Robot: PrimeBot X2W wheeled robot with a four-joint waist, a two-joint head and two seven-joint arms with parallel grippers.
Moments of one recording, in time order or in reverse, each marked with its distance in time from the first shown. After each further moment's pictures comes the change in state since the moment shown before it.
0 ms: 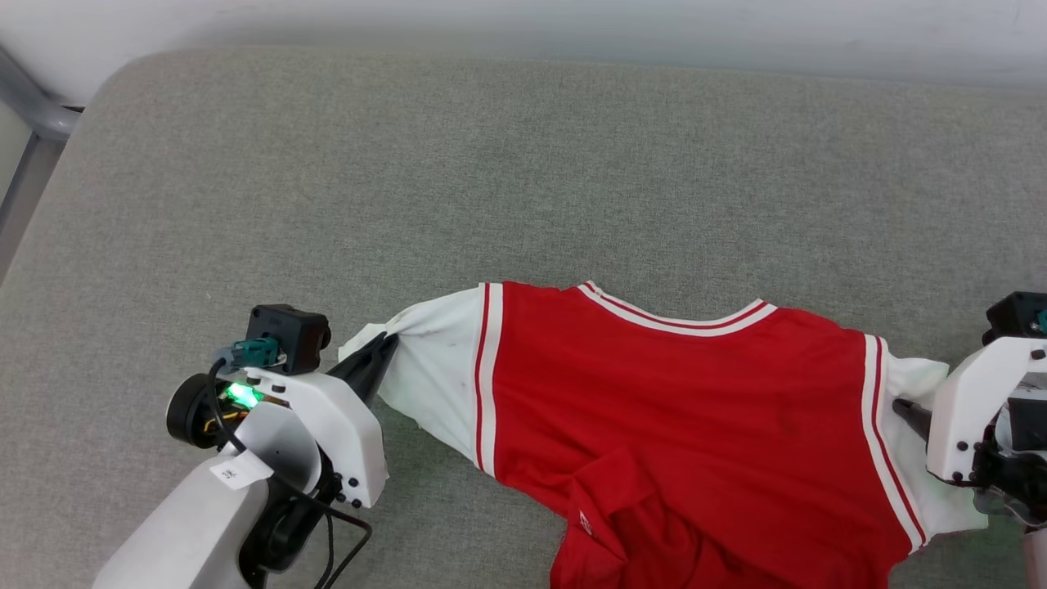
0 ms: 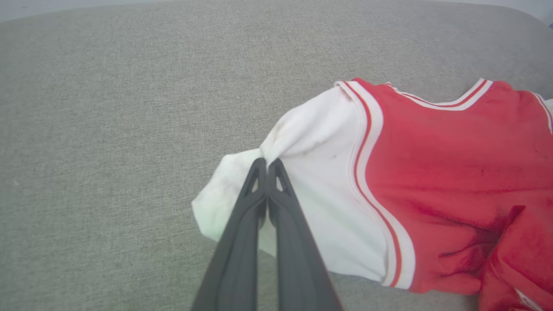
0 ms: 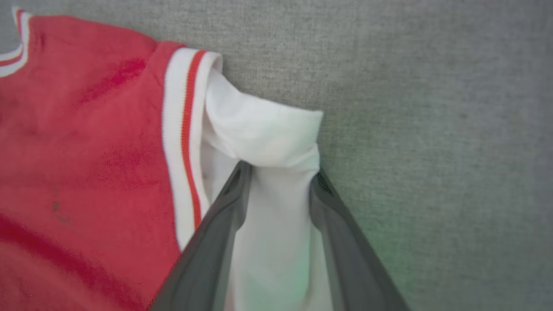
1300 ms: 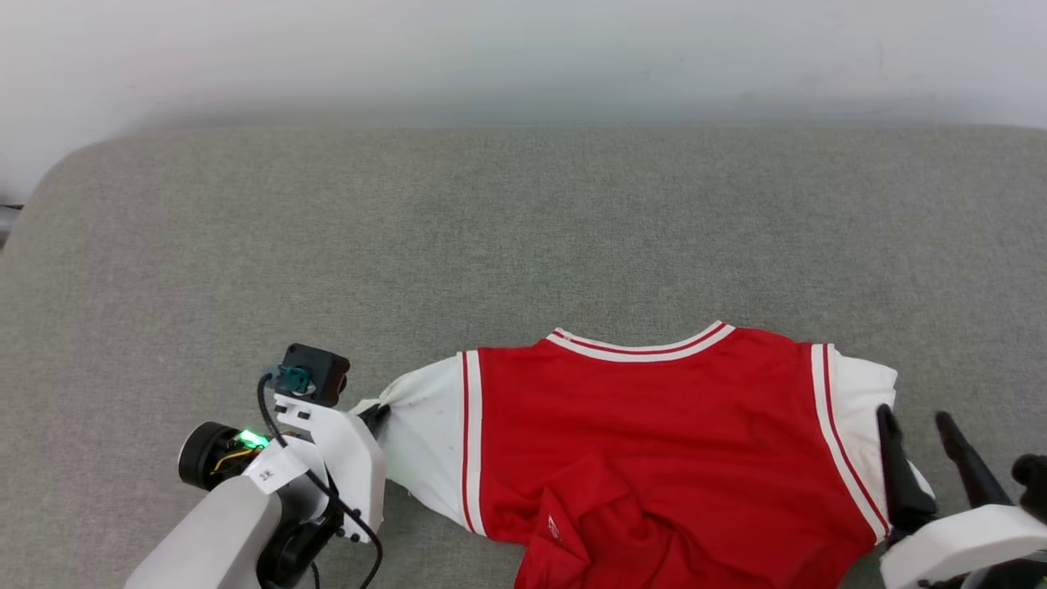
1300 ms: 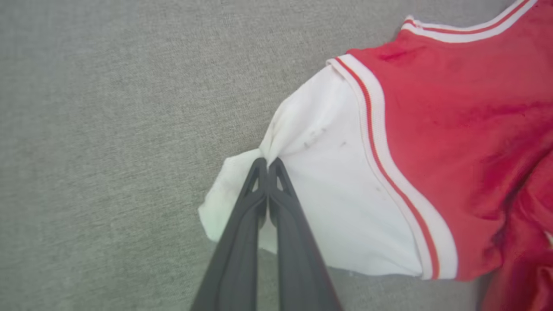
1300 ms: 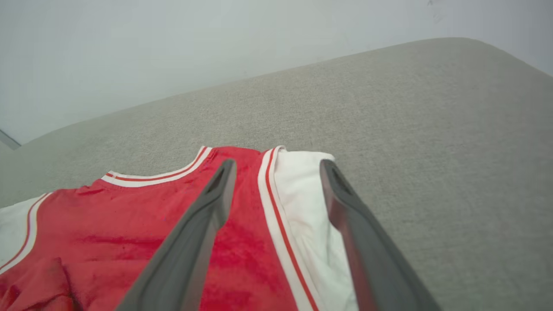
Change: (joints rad) left arm -0.019 -0.046 -0.062 0.244 0.016 -0.051 0.103; right arm 0.374 0.211 -0.036 -0.324 -0.033 0.000 -0.862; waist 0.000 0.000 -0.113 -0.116
